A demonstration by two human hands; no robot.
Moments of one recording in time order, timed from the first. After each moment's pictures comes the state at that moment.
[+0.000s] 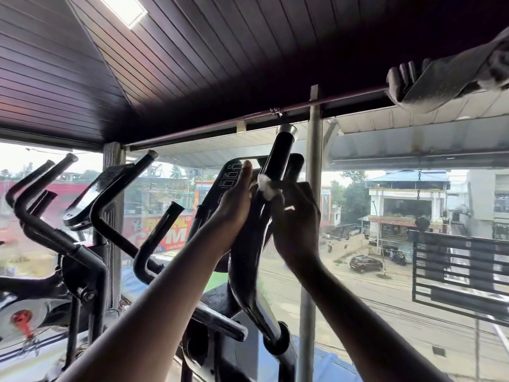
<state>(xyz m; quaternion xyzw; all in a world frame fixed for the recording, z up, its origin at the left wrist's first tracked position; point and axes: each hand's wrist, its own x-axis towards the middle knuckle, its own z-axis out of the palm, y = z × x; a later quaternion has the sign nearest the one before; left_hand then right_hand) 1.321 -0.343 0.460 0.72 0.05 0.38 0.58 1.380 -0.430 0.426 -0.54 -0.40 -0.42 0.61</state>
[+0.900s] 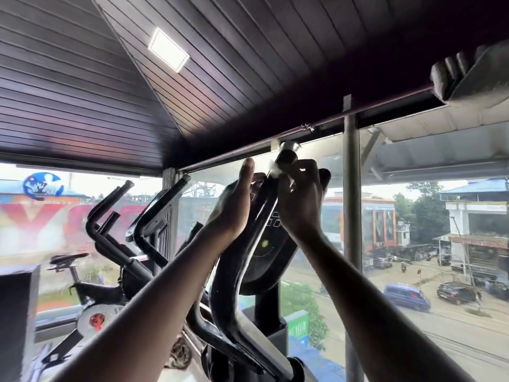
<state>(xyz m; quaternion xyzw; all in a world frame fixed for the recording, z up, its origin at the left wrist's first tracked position) 1.340 -0.360 0.489 0.73 0.07 0.53 0.42 1.449 -0.411 0.490 -0.46 -0.44 -0.45 0.63</state>
